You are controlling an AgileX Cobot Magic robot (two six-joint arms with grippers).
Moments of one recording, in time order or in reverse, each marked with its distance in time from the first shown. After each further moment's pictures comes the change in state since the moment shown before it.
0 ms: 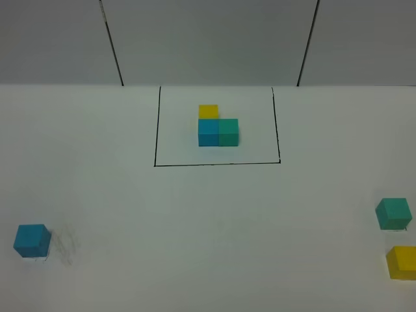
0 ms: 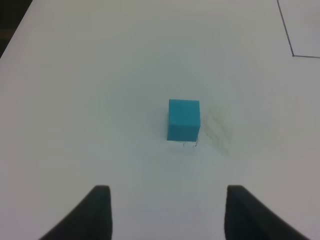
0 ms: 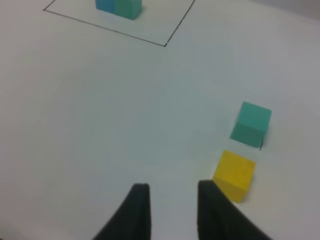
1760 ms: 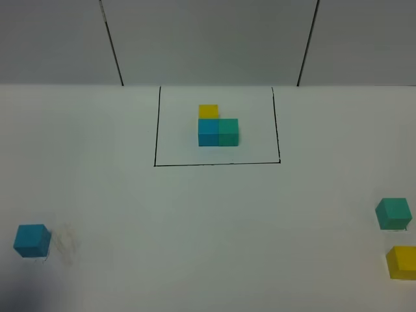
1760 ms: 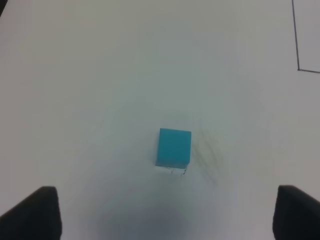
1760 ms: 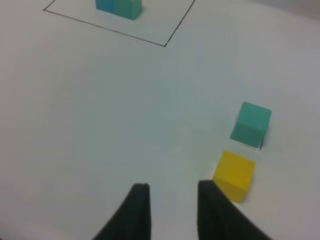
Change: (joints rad) left arm 0.000 0.676 -0.294 -0.001 -0.131 -0.090; right arm 0.000 0.000 0.000 0.000 0.000 0.000
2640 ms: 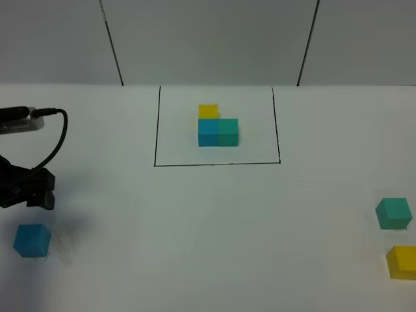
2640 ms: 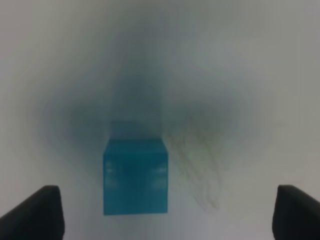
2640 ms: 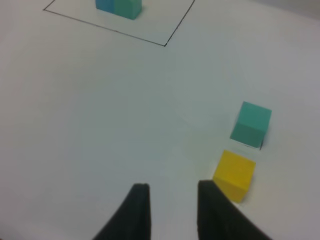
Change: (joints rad) left arm 0.000 0.873 -0.110 -0.155 -0.254 0.167; right arm 0.000 0.000 0.000 0.000 0.000 0.000
